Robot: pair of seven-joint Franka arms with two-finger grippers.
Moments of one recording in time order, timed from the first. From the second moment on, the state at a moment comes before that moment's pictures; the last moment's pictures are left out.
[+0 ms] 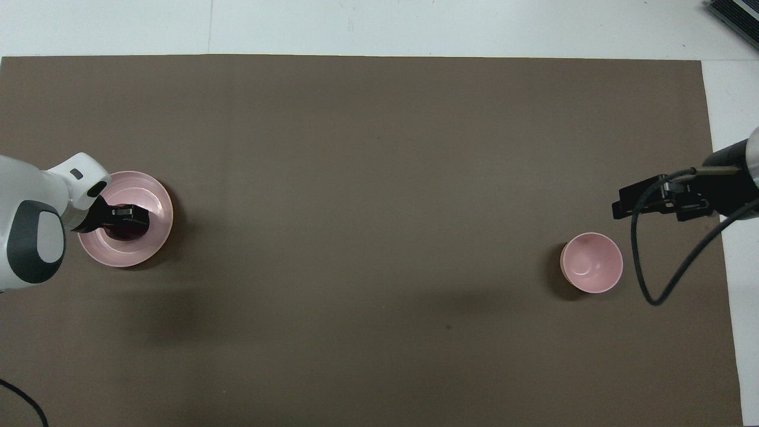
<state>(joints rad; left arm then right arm) 0.13 0.21 -0.03 -2.09 -0.04 2.27 0.12 -0.03 0.01 0.06 -1.55 0.21 1.45 0.16</state>
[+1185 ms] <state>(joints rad) 0.12 0.18 -0.06 -1.82 -0.31 1.90 0.21 0.09 0.07 0.07 -1.66 0.81 1.62 0.91</state>
